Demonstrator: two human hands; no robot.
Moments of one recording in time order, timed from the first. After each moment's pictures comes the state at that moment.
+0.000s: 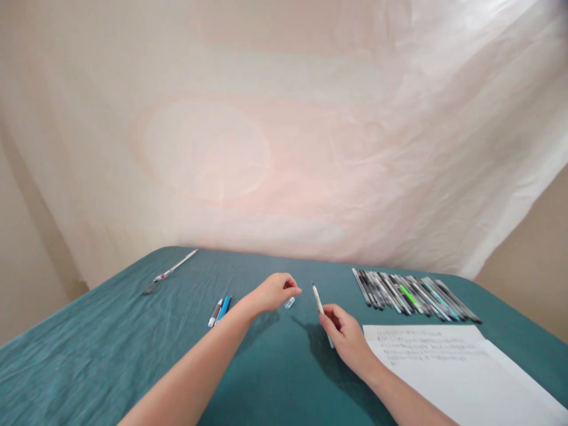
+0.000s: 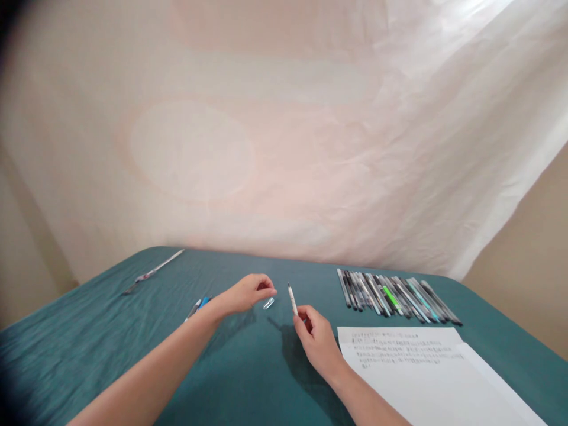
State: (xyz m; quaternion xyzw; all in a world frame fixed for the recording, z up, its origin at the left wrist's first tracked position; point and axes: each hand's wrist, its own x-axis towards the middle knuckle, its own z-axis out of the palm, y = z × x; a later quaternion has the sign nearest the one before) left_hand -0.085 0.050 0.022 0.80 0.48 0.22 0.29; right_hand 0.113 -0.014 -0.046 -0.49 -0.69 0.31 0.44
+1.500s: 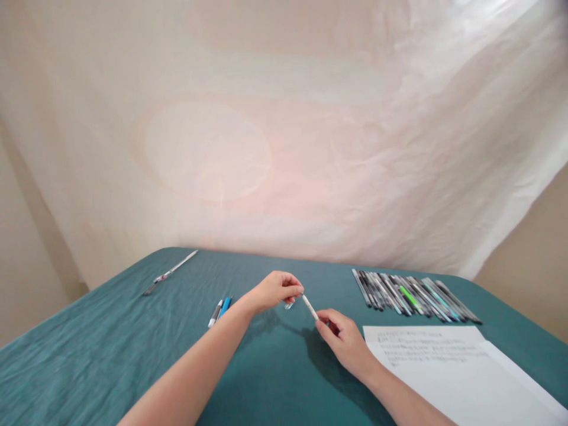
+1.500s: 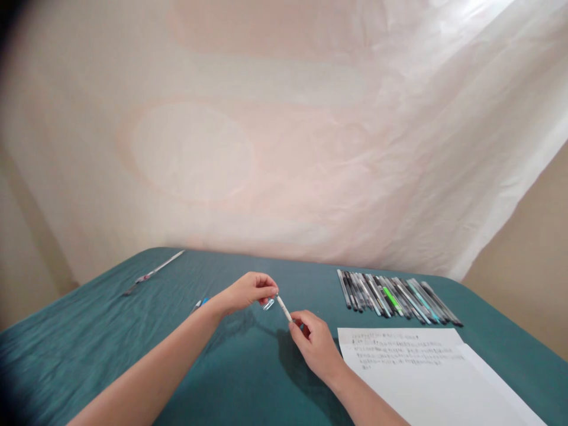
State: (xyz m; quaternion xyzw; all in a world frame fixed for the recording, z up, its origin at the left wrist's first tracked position) left_hand -0.085 0.052 0.021 0.70 0.41 0.28 0.50; right_hand 0.111 -0.019 -0.036 -0.47 -0.74 0.26 0.40
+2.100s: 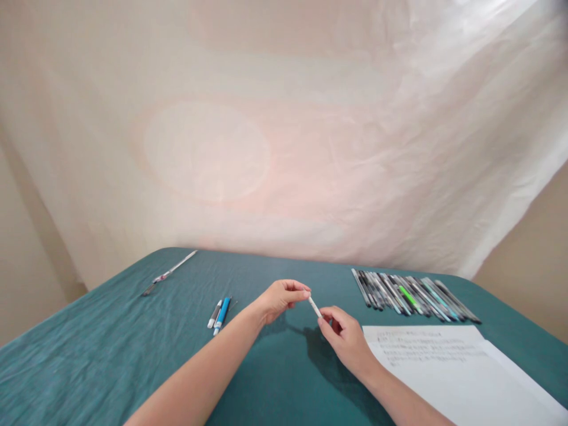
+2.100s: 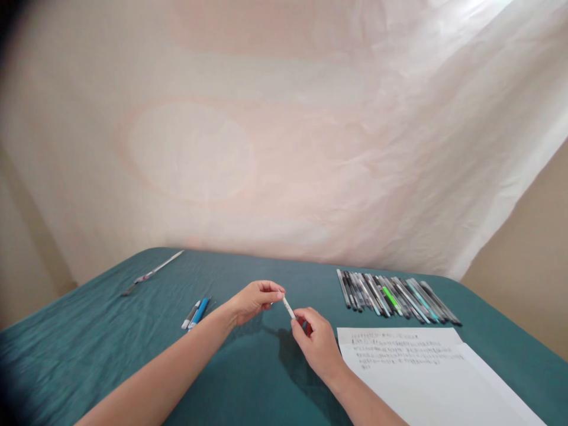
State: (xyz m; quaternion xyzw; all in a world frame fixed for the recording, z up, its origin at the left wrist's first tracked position) left_hand -0.067 0.053 -0.016 0.53 0.40 0.39 0.64; right_hand 0.113 -0.016 -0.045 -0.48 -0.73 0.21 0.44
